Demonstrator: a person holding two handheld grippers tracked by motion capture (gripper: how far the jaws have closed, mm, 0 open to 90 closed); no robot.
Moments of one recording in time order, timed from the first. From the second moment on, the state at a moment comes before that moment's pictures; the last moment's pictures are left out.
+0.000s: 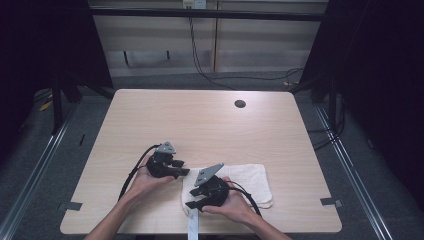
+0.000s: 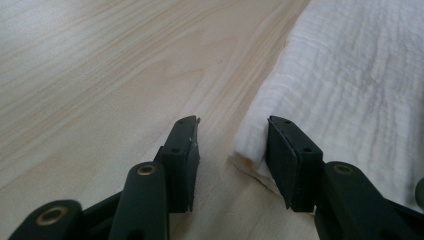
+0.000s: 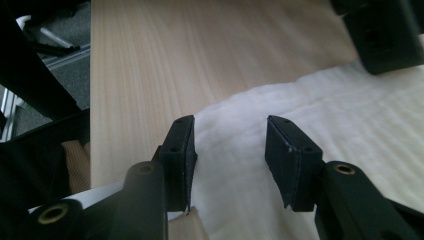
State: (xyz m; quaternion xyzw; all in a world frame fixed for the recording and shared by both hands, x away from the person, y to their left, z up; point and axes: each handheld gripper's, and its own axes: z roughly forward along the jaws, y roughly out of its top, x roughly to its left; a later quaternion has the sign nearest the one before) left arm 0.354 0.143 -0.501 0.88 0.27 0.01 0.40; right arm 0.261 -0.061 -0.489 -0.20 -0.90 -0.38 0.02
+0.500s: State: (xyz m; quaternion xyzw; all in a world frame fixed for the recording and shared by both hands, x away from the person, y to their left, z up) left arm 0.351 0.141 -0.501 0.88 0.27 0.02 0.39; right arm 0.242 -0.046 -0.495 -0.15 -0.92 -0.36 -0.05
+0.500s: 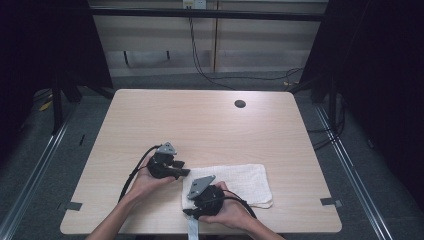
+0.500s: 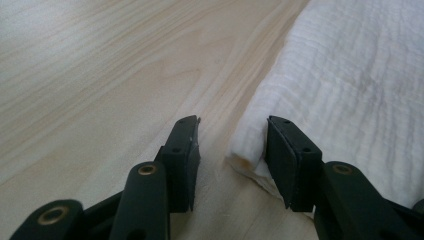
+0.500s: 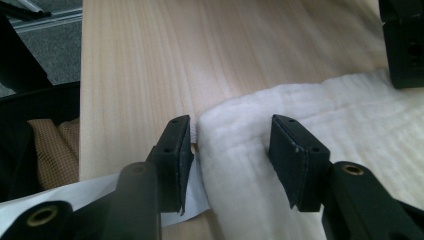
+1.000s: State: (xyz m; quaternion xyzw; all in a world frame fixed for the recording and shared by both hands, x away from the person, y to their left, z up) left arm 0.347 0.136 -0.500 0.88 0.25 -0.01 0.39; right arm 0.248 -0.050 -0.494 -0.18 -0.92 -0.35 -0.06
